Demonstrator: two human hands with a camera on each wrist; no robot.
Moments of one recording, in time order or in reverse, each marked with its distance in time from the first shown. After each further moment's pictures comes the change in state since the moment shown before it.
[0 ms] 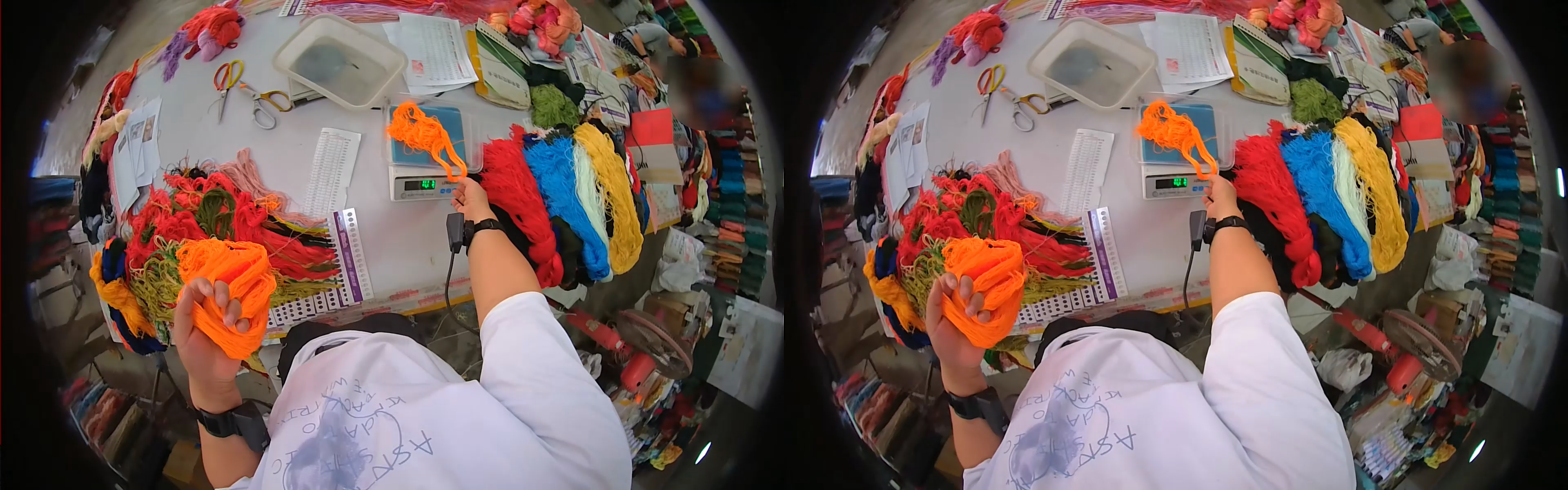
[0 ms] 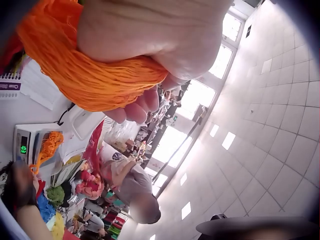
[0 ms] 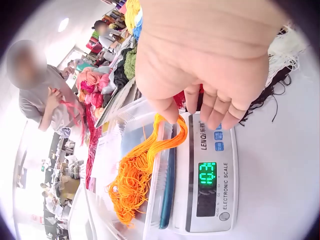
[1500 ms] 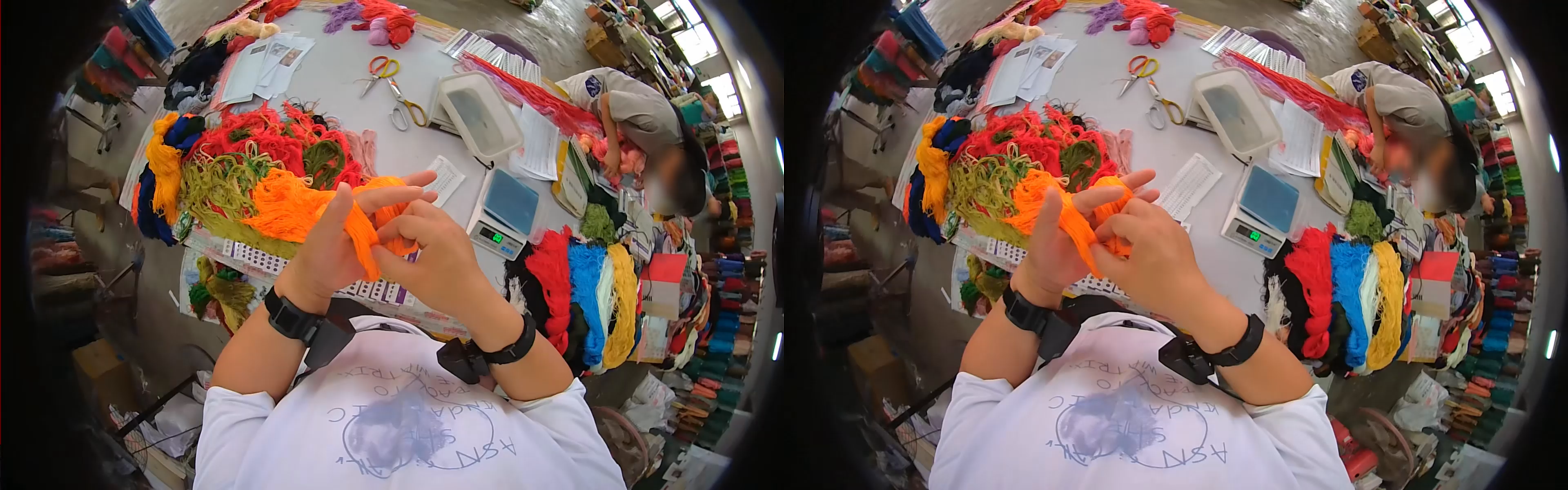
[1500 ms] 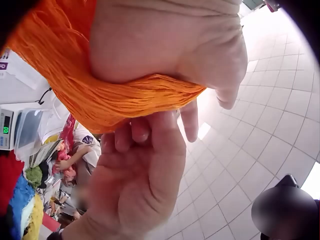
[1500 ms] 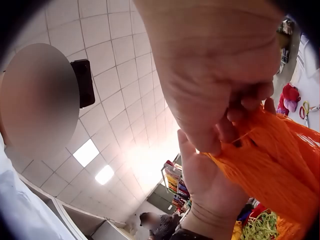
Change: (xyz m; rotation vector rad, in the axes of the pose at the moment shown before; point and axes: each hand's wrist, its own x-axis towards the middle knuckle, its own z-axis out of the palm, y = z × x) left_hand -0.025 0.003 -0.016 -0.003 -0.634 0.272; right_hand -0.442 0.036 0.135 -0.983 -1.097 -1.429
